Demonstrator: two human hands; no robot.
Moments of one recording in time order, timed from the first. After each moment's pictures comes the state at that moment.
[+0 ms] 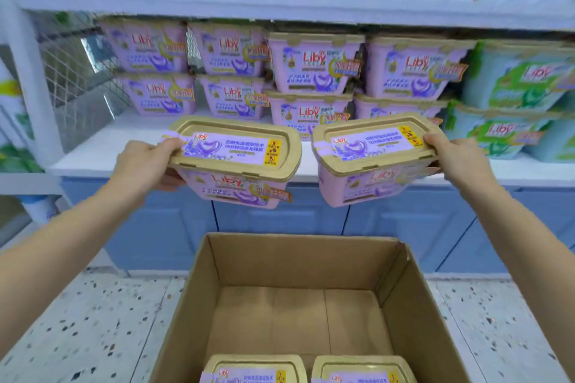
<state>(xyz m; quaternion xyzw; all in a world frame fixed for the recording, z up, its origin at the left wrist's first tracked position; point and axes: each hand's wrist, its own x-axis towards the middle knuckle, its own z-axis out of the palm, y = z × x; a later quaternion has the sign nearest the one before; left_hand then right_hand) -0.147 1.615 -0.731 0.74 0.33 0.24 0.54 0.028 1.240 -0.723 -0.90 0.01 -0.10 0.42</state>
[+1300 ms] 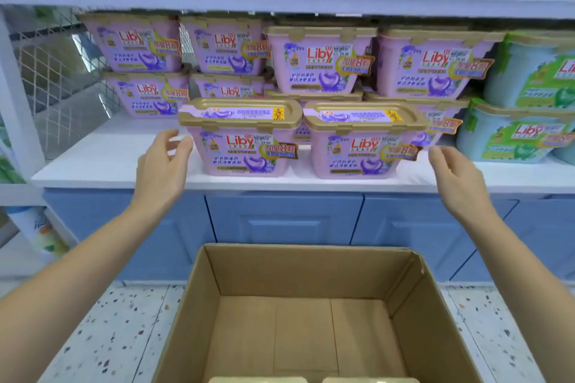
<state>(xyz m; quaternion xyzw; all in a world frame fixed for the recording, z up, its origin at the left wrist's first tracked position) -0.096 1.623 -0.769 0.80 0.26 0.35 0.42 0.043 1.253 -0.768 -0.88 -0.12 -0.15 0.43</state>
